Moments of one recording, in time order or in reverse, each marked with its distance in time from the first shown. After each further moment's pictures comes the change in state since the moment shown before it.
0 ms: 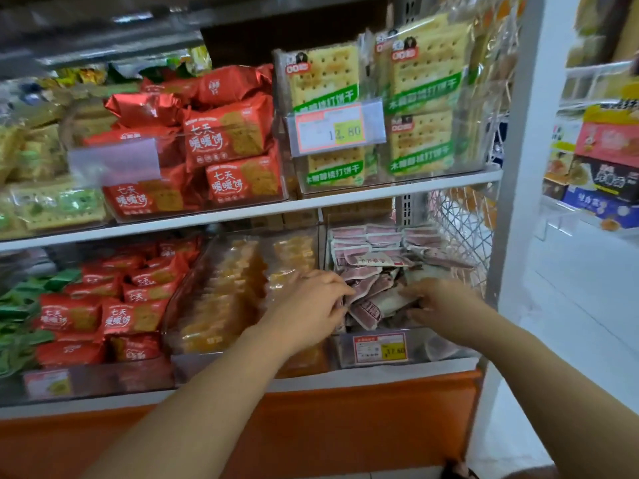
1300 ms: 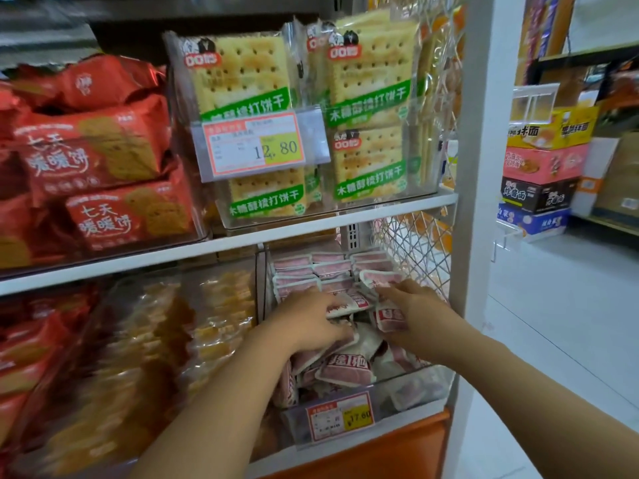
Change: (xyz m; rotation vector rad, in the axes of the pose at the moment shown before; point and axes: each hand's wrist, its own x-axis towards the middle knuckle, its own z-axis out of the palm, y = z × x) left_hand 0.116 0.009 0.030 -0.310 -0.264 -0.025; right_hand 0.038 0.039 -0.004 -0.045 -0.009 0.178
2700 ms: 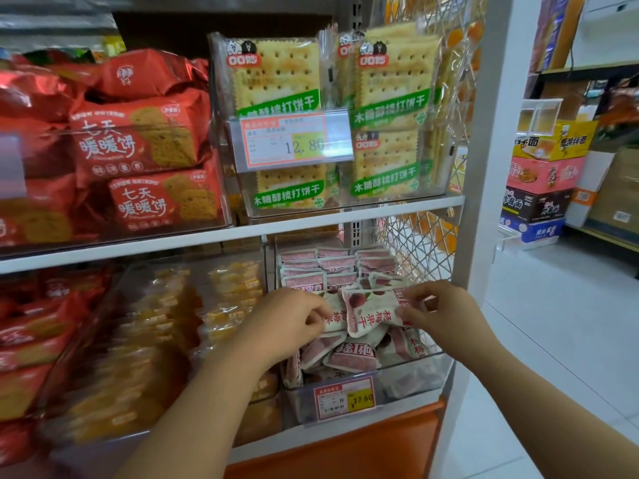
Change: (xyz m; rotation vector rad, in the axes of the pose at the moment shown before) left_hand -0.049 -0.022 -0.003 -0.030 0.233 0.144; right_hand -0.028 0.000 -0.002 0.528 0.370 0.187
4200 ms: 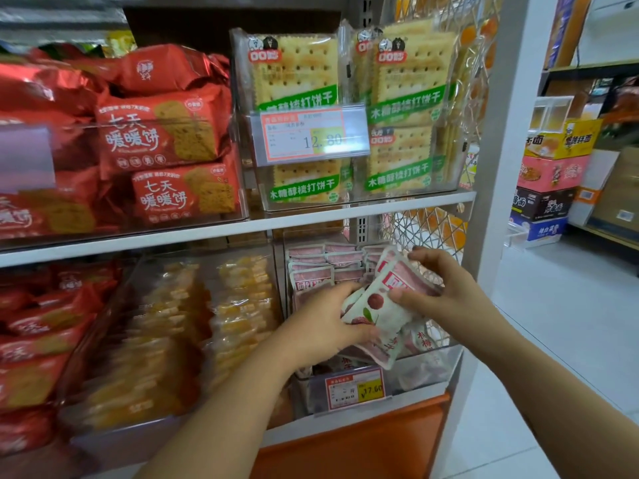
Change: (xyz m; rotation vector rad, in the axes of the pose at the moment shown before) left_hand -0.009 0.028 0.005 -0.634 -0.109 -0.011; right_hand -0.017 -0.037 -0.011 0.502 -0.173 -0.065
